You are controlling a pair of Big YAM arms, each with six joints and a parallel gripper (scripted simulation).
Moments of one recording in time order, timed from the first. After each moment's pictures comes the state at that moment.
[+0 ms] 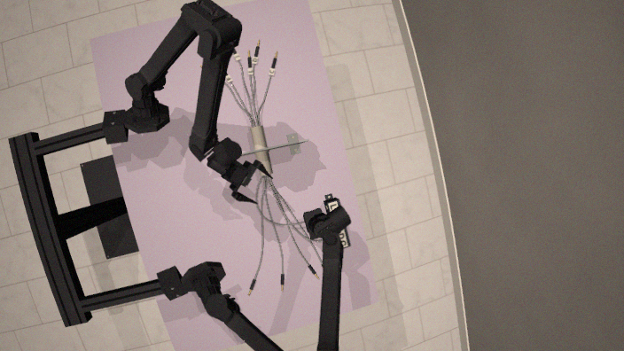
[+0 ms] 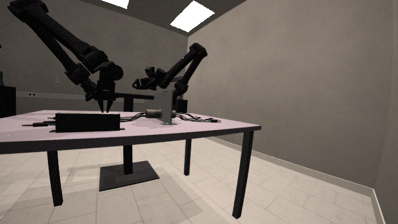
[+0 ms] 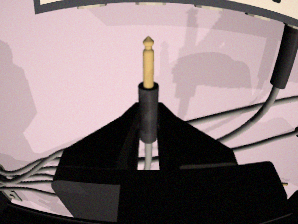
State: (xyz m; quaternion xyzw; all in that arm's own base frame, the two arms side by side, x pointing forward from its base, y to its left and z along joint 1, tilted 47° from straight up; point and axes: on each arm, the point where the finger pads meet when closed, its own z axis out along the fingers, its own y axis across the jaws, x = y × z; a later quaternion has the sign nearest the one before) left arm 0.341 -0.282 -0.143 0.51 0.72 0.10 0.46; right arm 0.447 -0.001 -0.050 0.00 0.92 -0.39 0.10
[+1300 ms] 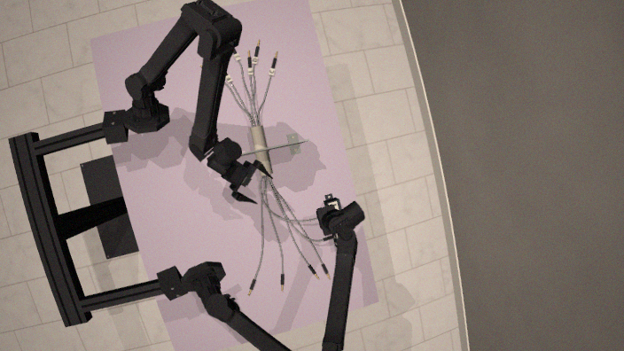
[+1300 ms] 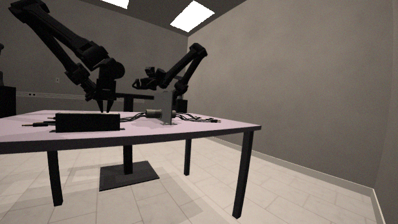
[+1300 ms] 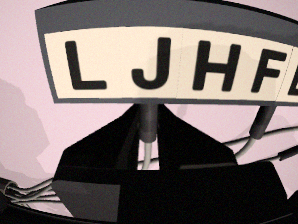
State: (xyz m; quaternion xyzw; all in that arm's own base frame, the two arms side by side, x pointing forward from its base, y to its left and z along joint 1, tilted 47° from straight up) left arm 0.341 -0.282 -0.143 0.51 0.72 0.10 0.46; right arm 0.494 0.003 -0.040 0.00 0.92 -0.39 0.09
